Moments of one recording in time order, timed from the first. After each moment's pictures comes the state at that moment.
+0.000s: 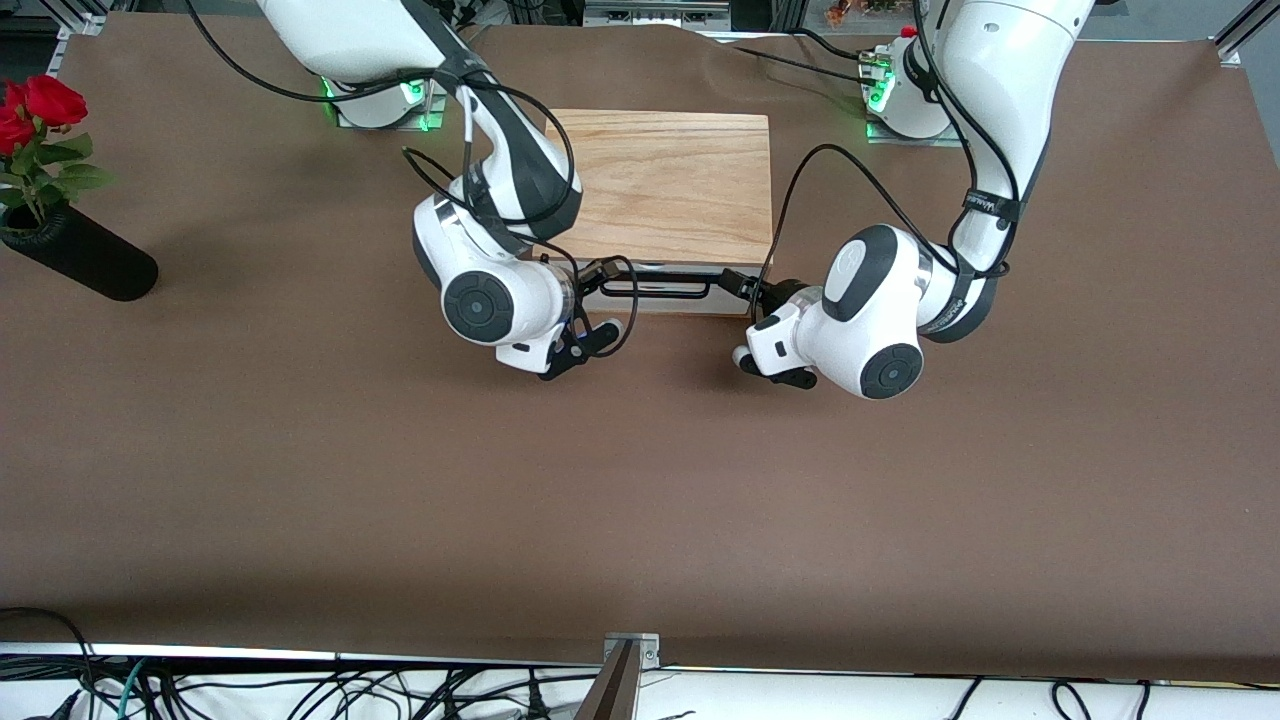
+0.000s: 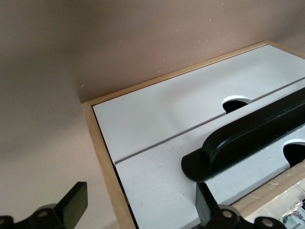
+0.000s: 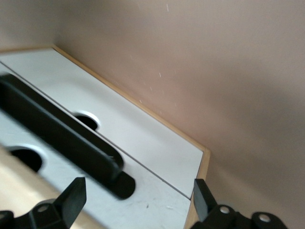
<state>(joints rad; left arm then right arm) -0.35 0.60 -0.07 -1.56 -0.51 1.61 0.01 0.55 0.64 0.04 -1.35 0.36 1.74 -0.04</state>
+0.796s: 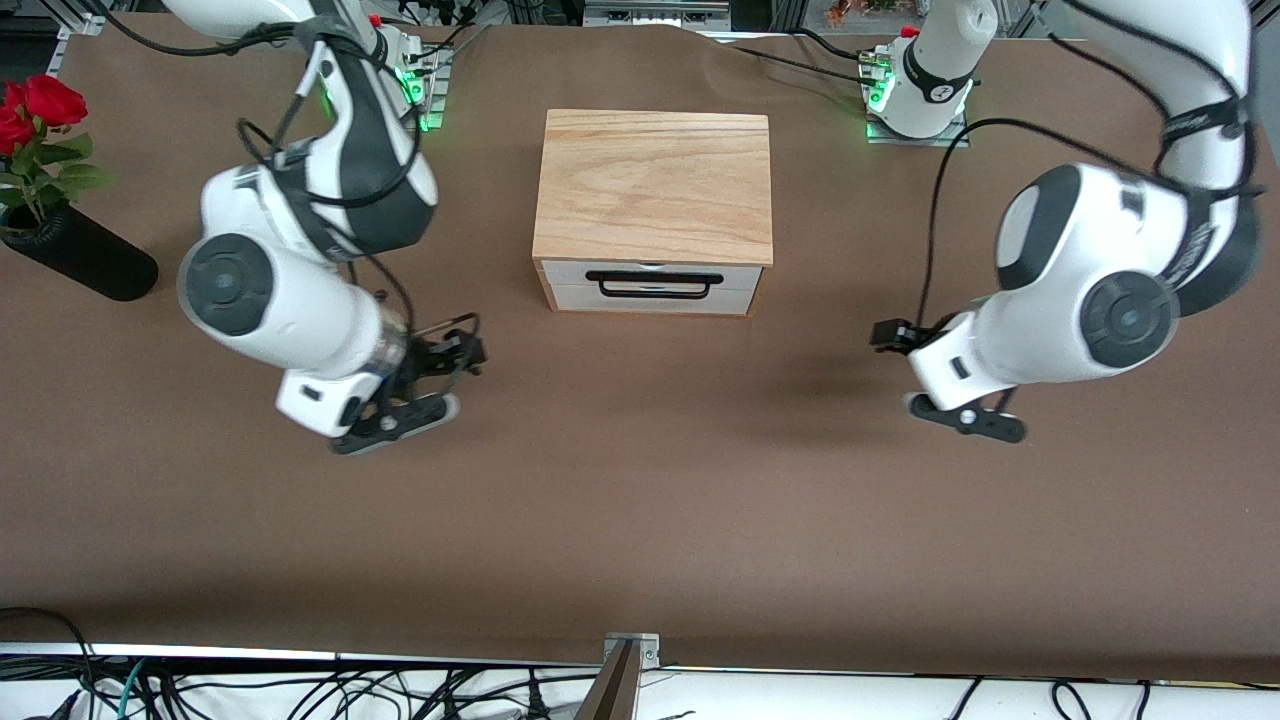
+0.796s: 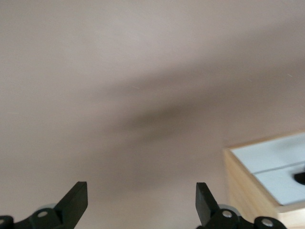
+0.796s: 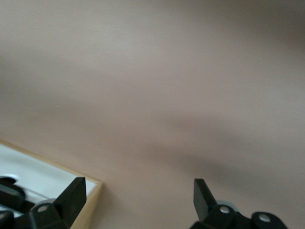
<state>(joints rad) -0.19 0.44 -0.03 -1.34 -0.02 1.59 0.01 0.52 0.59 -0.30 -1.15 0.26 1.68 -0.05</state>
